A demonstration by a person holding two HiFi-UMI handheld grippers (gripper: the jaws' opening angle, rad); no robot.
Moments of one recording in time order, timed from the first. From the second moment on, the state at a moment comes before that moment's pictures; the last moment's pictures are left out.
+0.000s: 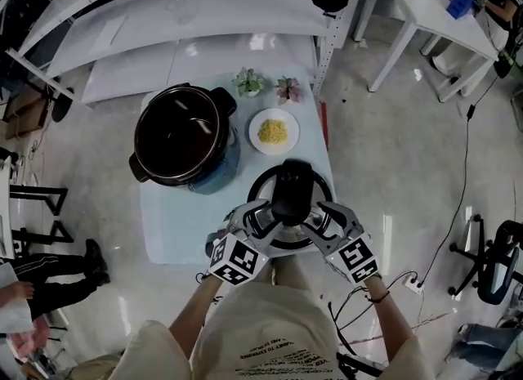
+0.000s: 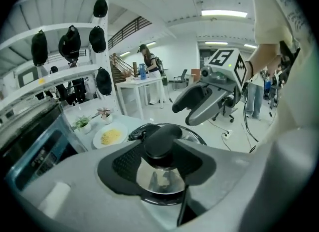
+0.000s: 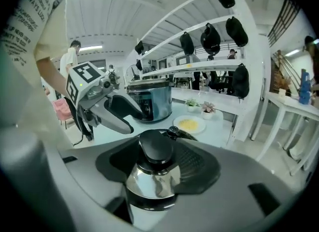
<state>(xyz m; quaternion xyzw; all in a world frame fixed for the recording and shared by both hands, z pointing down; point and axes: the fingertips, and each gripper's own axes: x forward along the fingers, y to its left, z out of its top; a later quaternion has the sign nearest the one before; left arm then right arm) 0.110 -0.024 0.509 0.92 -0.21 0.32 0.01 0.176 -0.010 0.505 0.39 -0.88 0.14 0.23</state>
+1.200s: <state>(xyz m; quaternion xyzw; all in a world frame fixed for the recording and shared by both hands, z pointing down) 0.062 -0.022 0.387 0.91 -0.38 0.16 0.04 0.227 0.008 0.366 0.50 -0.86 0.10 0.02</state>
